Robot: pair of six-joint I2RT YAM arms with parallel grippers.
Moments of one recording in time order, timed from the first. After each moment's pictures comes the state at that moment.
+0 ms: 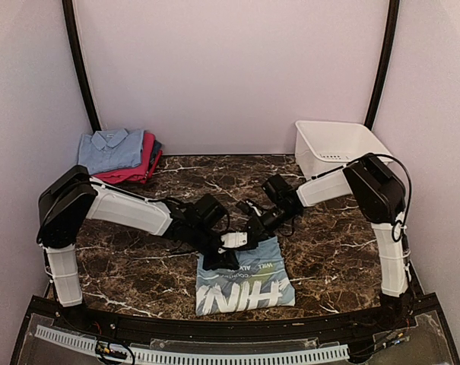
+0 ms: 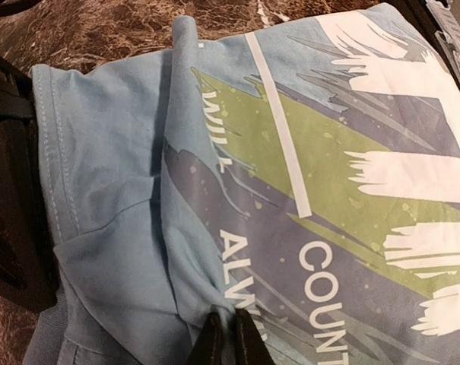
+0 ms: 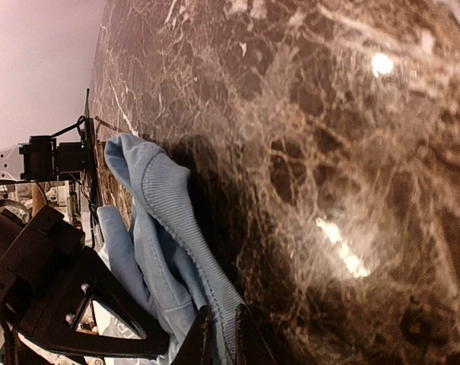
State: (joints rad) left arm -0.94 1.93 1.14 -0.24 0.44 0.51; right arm 0.64 2.21 1.38 -0.32 -0.95 0.25
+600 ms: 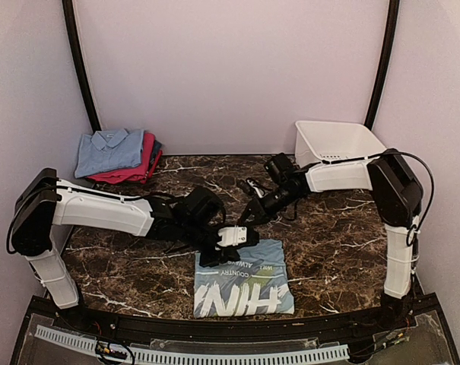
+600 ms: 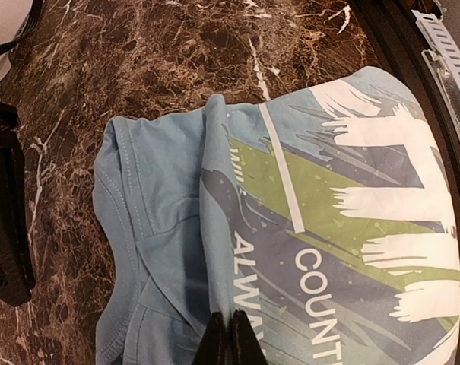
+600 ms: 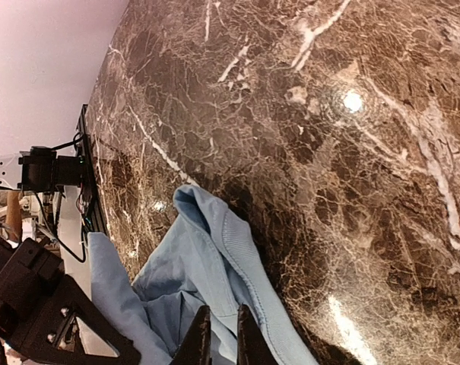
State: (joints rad) left arm -1.00 1.74 1.10 -0.26 0.31 0.55; right arm 0.65 2.05 1.41 -0.42 -0.82 0.21
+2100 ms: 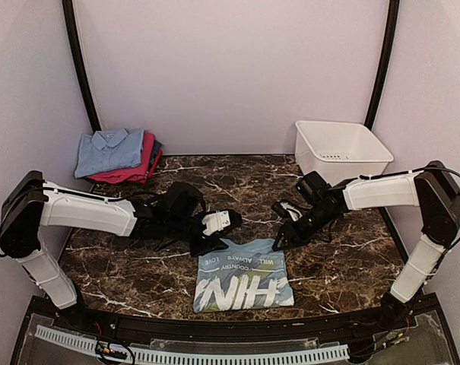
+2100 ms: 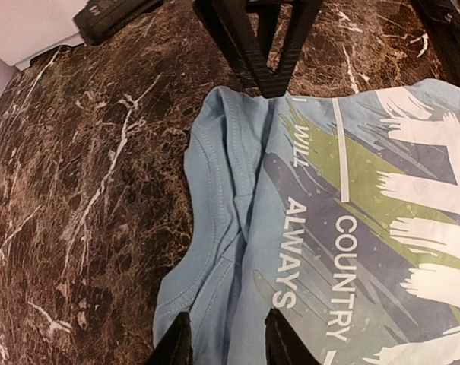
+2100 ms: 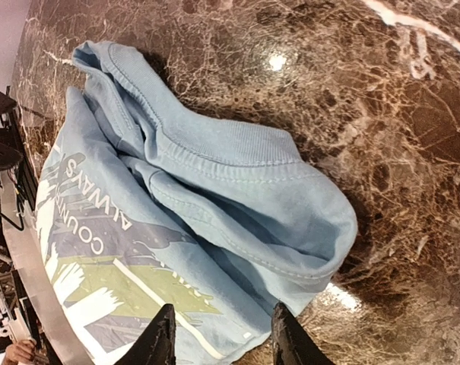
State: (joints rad) left arm -0.93 1.67 0.96 -0.07 0.19 0.47; right arm 0.60 1.69 0.97 -0.50 -0.59 0.17
